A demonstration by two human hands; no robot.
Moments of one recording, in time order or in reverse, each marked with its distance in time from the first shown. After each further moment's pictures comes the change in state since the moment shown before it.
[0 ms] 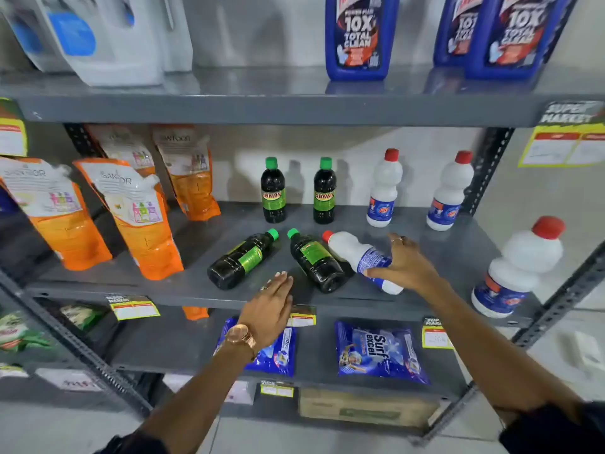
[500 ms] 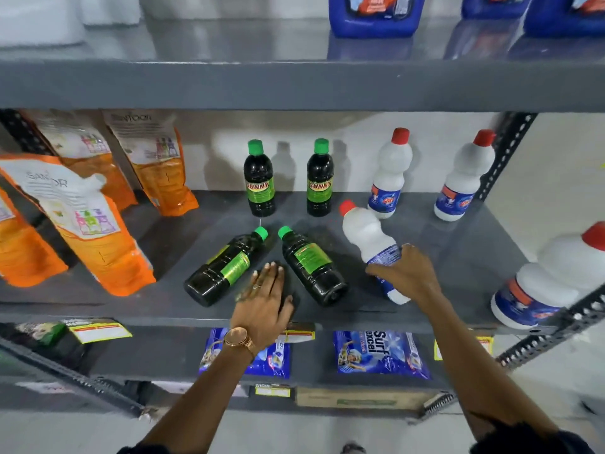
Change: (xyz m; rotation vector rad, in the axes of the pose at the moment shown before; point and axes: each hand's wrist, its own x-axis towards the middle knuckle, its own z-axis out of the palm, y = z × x) left_hand 0.056 -0.037 0.036 0.238 0.000 0.013; right_hand 0.040 0.011 0.038 0.278 0.099 0.274
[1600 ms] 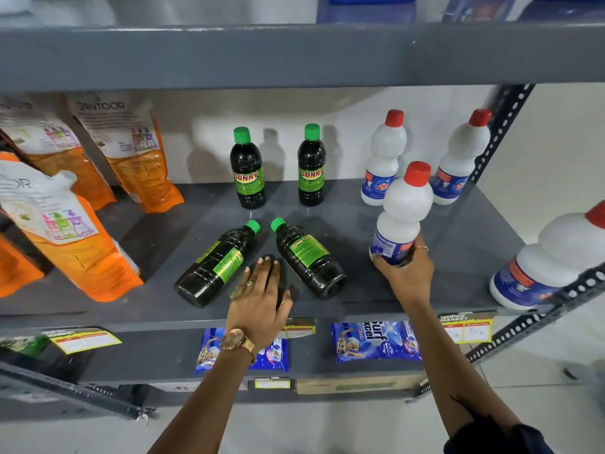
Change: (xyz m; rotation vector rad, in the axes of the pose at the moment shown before) left_hand -0.003 0.002 -0.004 -0.033 0.054 -0.011; right_hand -0.015 0.028 0.039 0.518 0.326 -0.048
